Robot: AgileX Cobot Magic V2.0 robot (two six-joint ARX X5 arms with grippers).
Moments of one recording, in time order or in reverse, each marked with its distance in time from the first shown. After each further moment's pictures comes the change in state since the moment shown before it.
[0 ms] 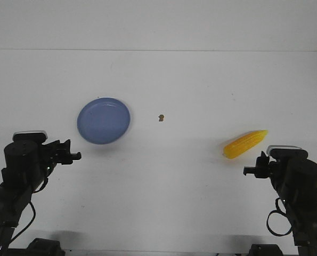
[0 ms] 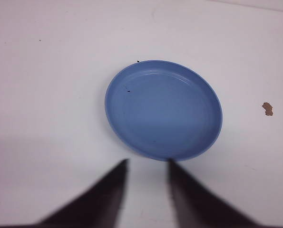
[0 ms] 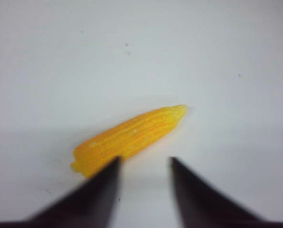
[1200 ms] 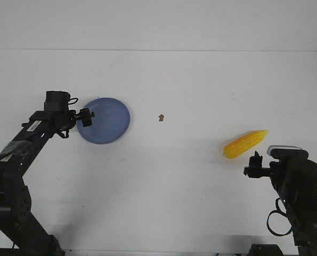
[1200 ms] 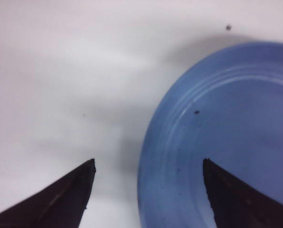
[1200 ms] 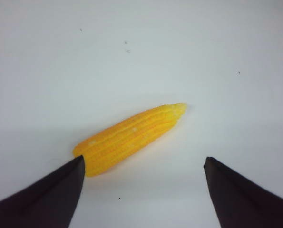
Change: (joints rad) left arm 0.114 0.949 0.344 0.180 0.002 -0.053; right arm 0.000 0.000 0.000 -0.001 0.000 0.007
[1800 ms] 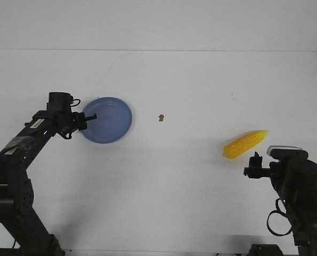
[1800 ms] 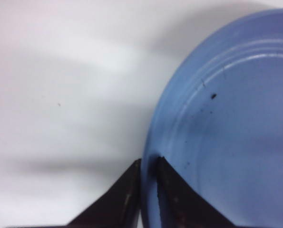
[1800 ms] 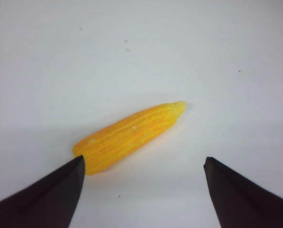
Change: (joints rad) left arm 0.003 0.051 0.010 -0.003 0.105 -0.004; right arm 0.000 0.000 0.000 -0.008 0.000 0.000
